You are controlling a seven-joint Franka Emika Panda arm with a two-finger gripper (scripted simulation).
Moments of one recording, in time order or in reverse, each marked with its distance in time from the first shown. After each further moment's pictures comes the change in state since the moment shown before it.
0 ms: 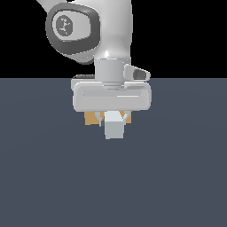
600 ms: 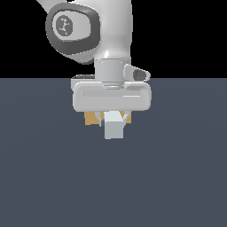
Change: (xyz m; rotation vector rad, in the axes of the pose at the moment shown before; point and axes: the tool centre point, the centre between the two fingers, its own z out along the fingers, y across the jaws) arm 0.000 0.000 0.000 0.001 0.000 0.001
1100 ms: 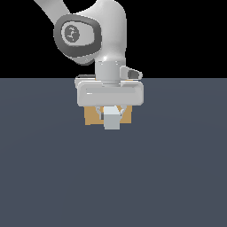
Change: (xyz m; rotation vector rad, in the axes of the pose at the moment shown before) arm 0.050 -0.001 -0.001 -0.002 0.000 0.000
